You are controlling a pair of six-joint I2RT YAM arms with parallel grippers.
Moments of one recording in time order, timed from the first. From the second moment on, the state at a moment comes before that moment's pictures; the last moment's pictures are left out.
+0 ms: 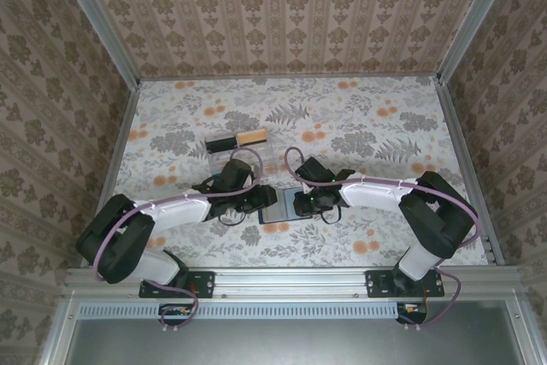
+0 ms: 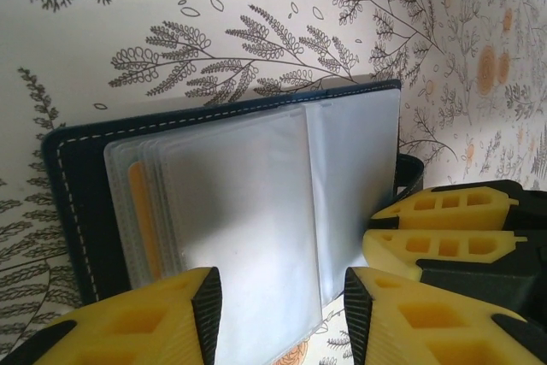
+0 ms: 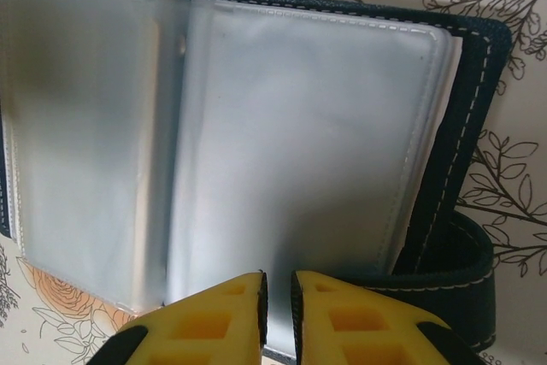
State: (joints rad) left arm -0.74 1.41 0.57 -0.01 0.35 -0.91; right arm 0.75 1.63 0.84 -0.37 -0.16 0.56
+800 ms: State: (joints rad) left arm -0.77 1.51 0.64 -0.07 0.34 -0.90; right arm 0.76 1.63 0.83 -0.35 -0.16 0.57
